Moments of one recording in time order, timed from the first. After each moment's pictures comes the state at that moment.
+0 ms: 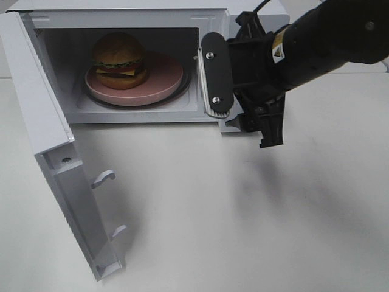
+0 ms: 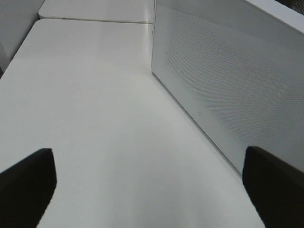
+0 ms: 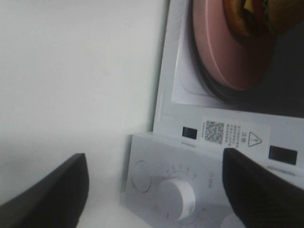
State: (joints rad) left arm 0.03 0.00 -0.52 -0.10 1.08 0.04; right arm 0.63 1.60 -1.02 -0.28 0.28 -1.02
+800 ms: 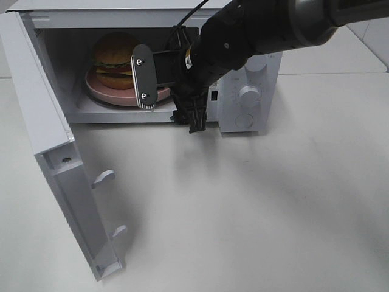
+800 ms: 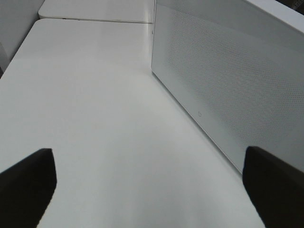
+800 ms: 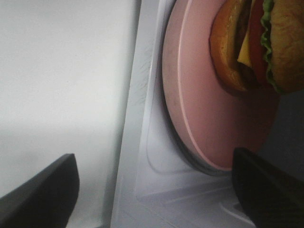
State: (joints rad) left arm 0.03 0.00 -0.52 -0.10 1.08 0.04; right arm 0.66 2.05 -1.44 -0.32 0.25 -0.98
